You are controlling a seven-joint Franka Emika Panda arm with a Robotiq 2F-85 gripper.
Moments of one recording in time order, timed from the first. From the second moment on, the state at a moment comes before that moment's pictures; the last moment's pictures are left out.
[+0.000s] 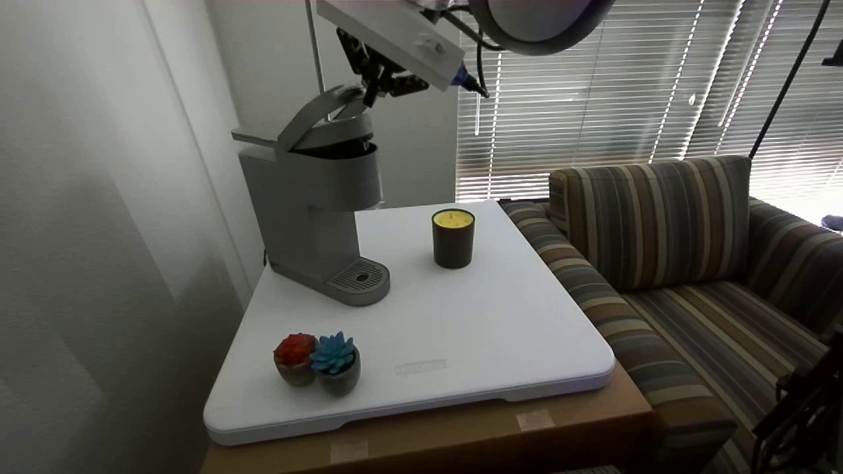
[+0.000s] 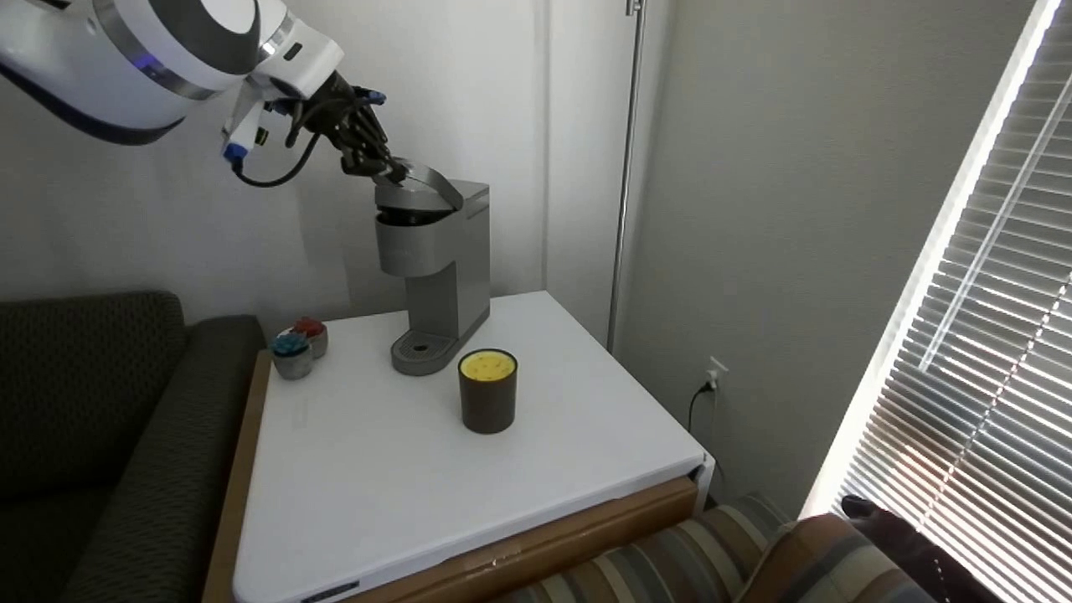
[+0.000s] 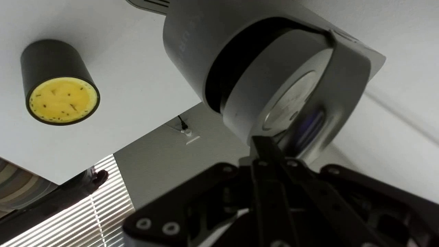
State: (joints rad) arm 0.75 0.45 -0.56 -1.90 -0.33 3.01 1.55
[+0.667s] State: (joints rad) arm 0.73 0.46 -0.55 -1.84 -0.32 3.01 1.52
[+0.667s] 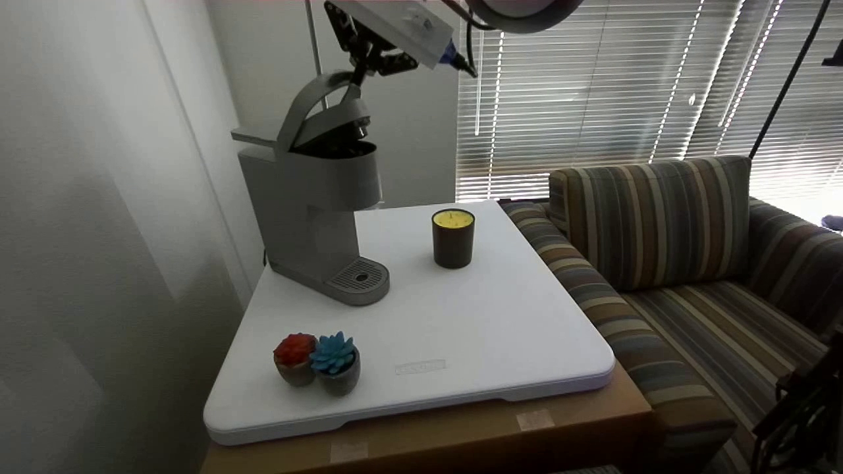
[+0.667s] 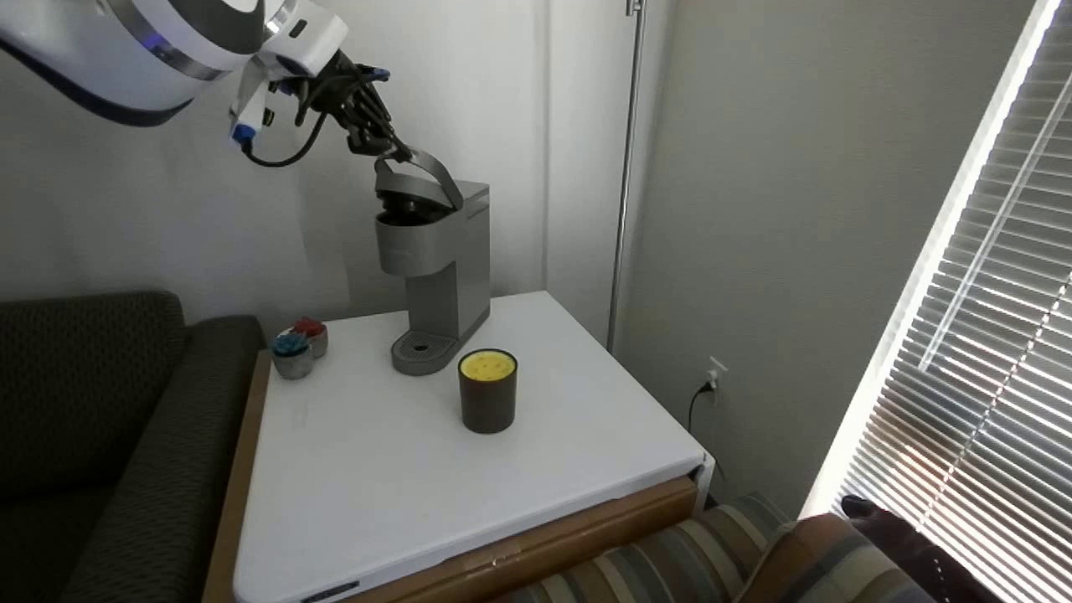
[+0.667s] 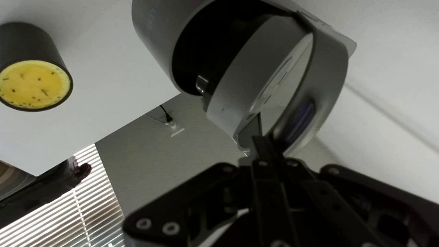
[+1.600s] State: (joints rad) arm 0.63 0.51 -0.46 -1.70 -0.31 2.94 1.42
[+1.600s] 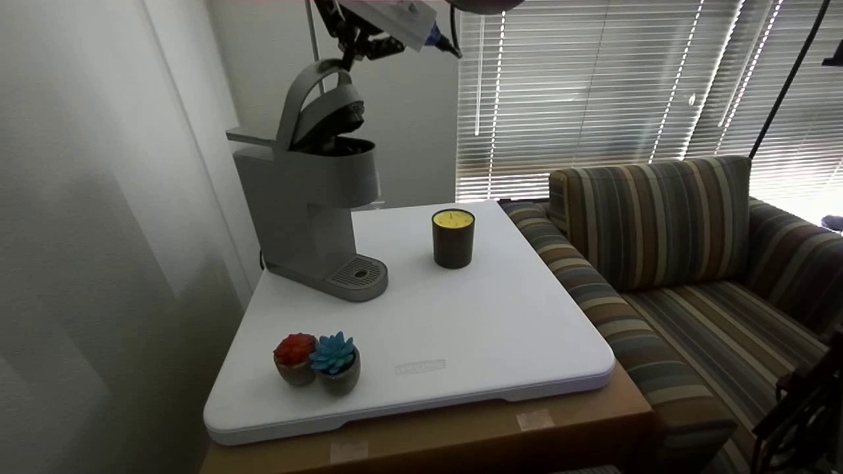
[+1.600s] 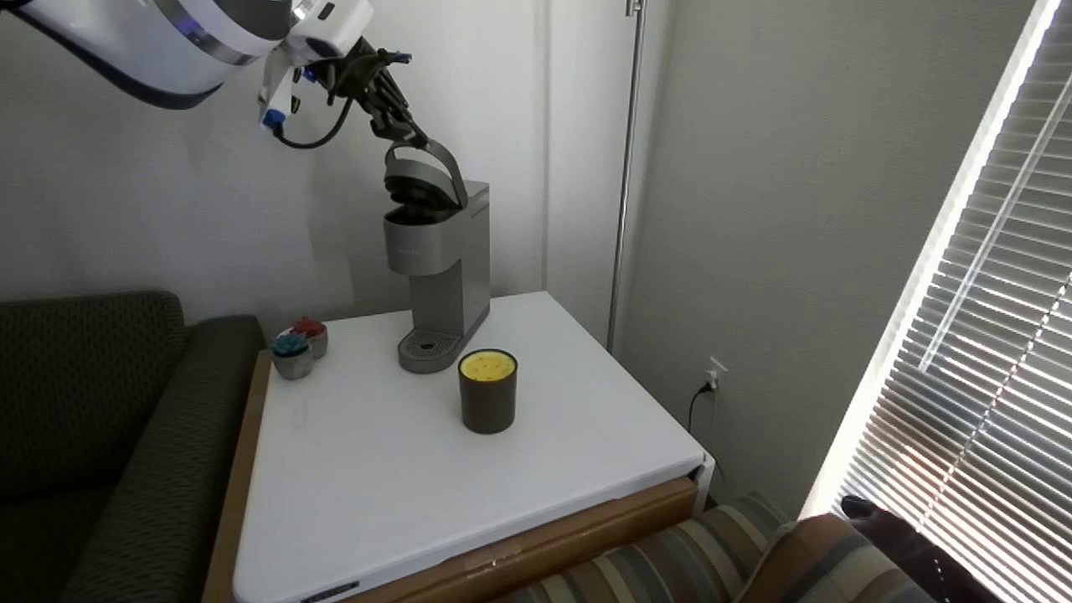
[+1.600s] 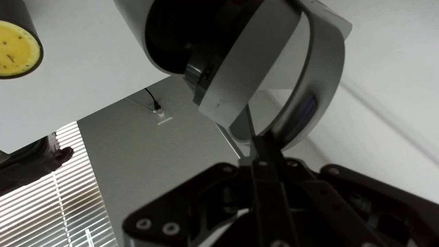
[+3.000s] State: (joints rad) arm 0.48 0.64 -0.29 -1.42 -0.23 2.93 1.31
